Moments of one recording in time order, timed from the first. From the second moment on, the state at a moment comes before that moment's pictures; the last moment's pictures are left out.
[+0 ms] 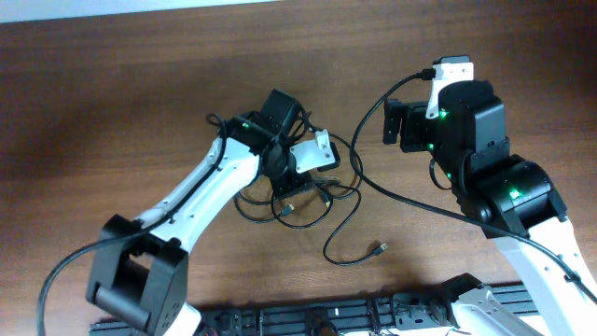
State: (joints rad) left arm -0.58 1.73 1.24 -0.87 0.39 0.72; right arm 0.32 1.06 1.16 -0.75 0.20 0.24
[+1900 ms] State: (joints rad) left arm -0.48 1.15 1.32 -0.41 0.42 -0.50; right arm 0.32 1.17 1.16 -0.46 -0.48 0.43
